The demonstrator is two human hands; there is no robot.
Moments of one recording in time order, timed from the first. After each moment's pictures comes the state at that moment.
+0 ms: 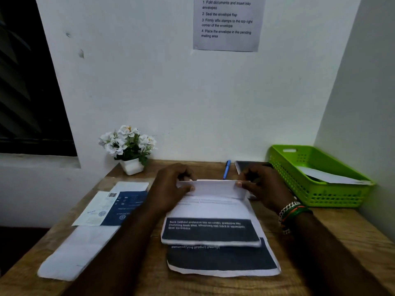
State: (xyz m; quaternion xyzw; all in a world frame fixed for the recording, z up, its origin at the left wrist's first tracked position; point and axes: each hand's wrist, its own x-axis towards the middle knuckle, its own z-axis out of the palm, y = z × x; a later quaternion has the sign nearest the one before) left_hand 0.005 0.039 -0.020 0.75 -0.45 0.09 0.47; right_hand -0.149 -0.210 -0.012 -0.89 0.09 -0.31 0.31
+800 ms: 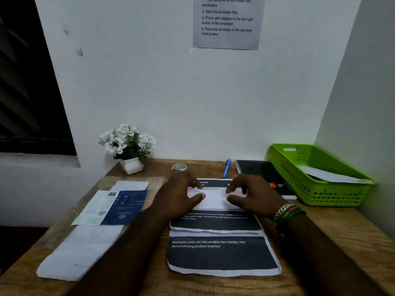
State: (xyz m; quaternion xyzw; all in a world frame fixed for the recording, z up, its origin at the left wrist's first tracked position) left_hand -0.008 0.027 -0.035 0.84 -0.43 0.08 0.33; right_hand -0.152 -0.183 -0.012 -0.96 0.07 -0.20 0.20
